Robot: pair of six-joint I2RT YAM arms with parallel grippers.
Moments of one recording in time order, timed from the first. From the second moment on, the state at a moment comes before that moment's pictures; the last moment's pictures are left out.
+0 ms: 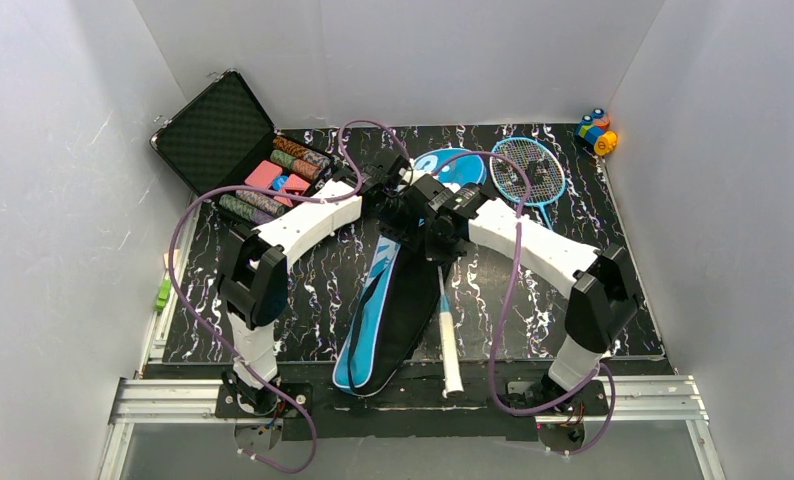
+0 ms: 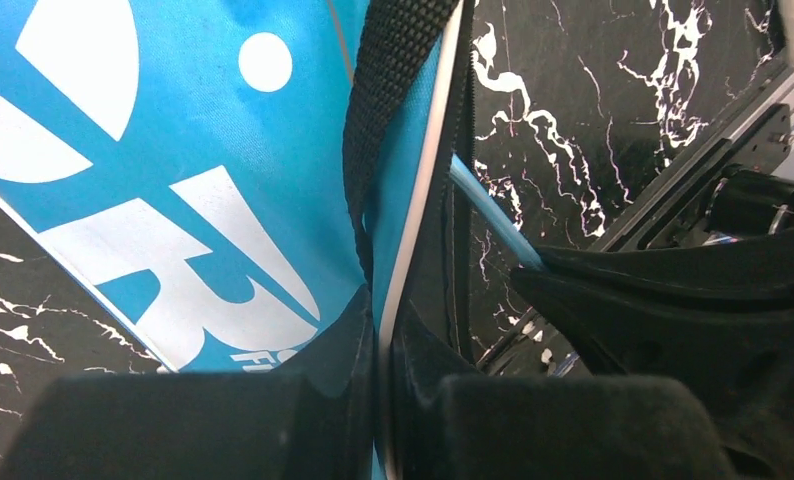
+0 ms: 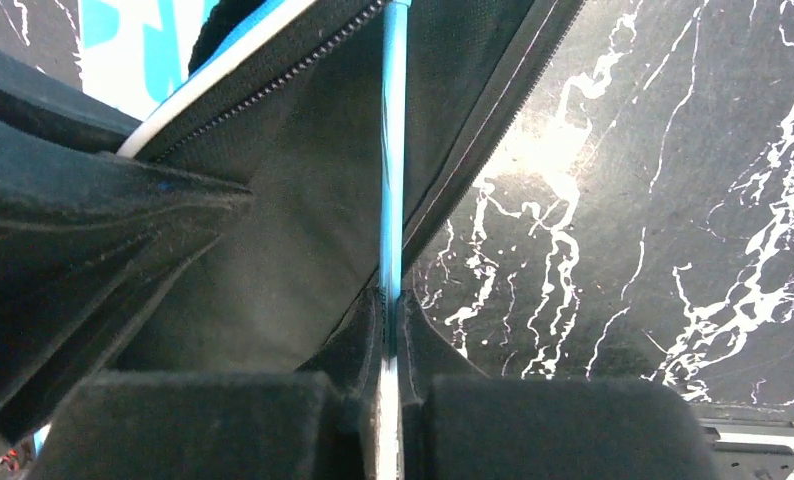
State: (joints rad) left arm -0.67 1.89 1.62 -0.79 0.41 -0.17; right arm 0.82 1.68 1.47 -1.05 0.22 0.71
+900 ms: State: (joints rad) left arm -0.63 1.89 1.66 -0.82 0.41 -0.15; right arm 0.76 1.85 1.47 -0.78 0.14 0.78
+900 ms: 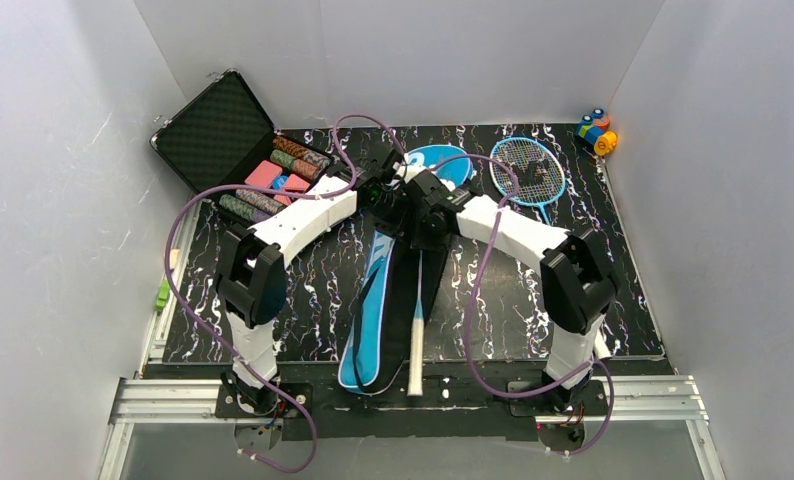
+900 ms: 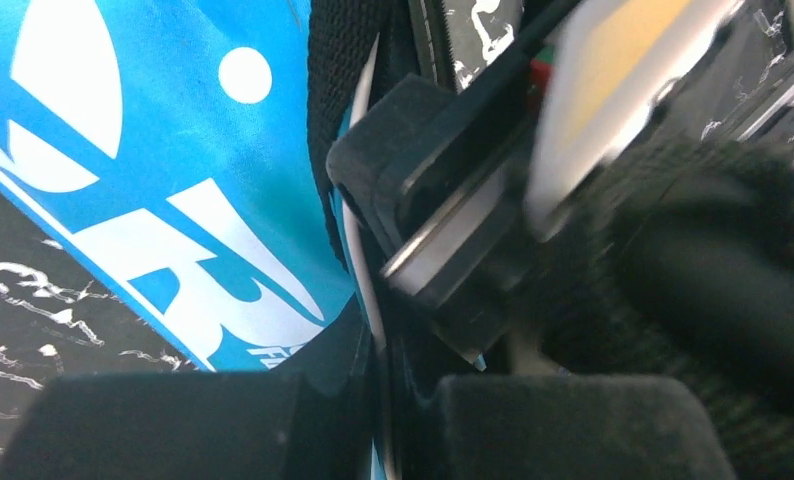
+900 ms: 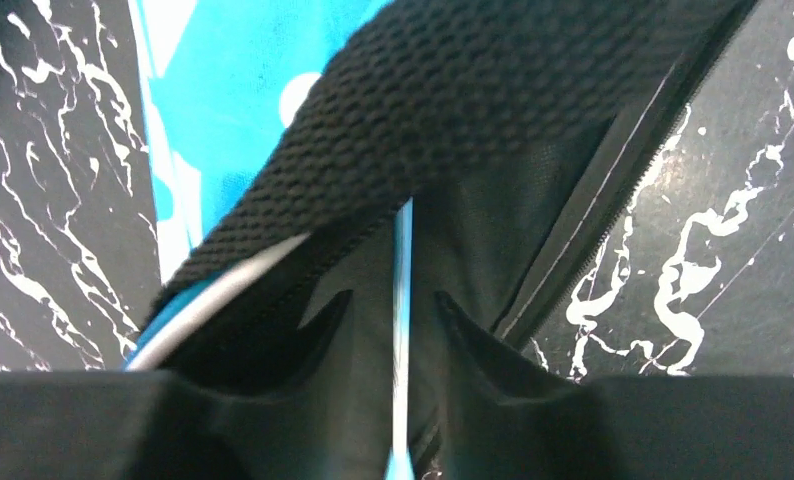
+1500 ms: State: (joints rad) left arm -0.63 1.89 1.60 -0.79 0.46 -0.15; right arm 0.71 1.36 0.95 -0.42 -0.13 0.80
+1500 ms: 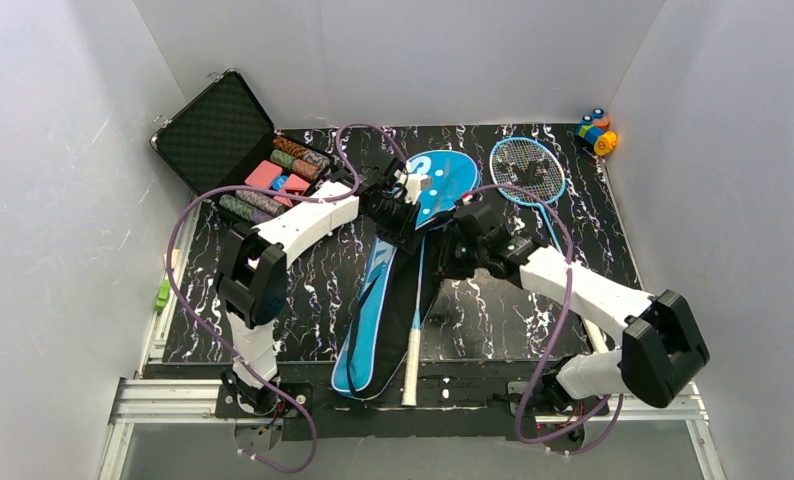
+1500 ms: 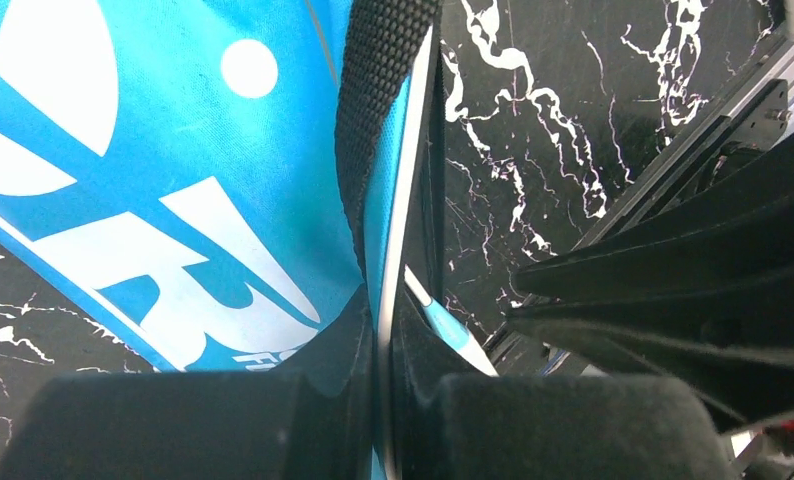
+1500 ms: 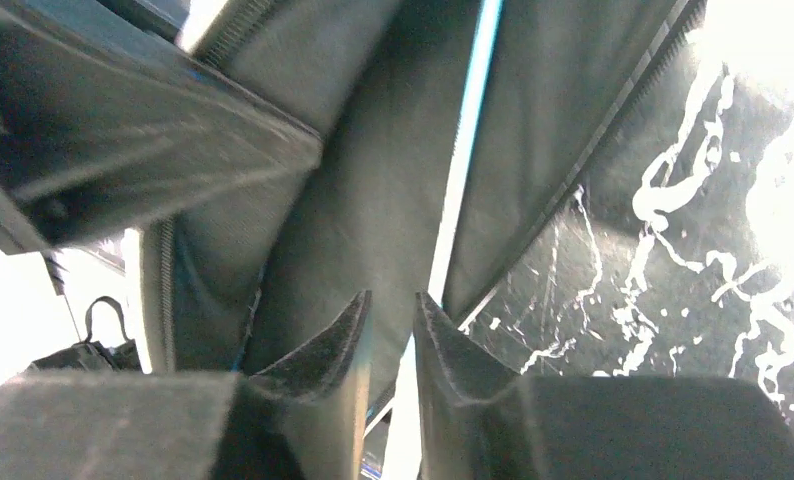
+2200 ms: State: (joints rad) left arm -0.62 1.89 1.60 -0.80 0.46 -0.15; right arm 0.08 1.61 1.26 -0.72 0.19 0.55
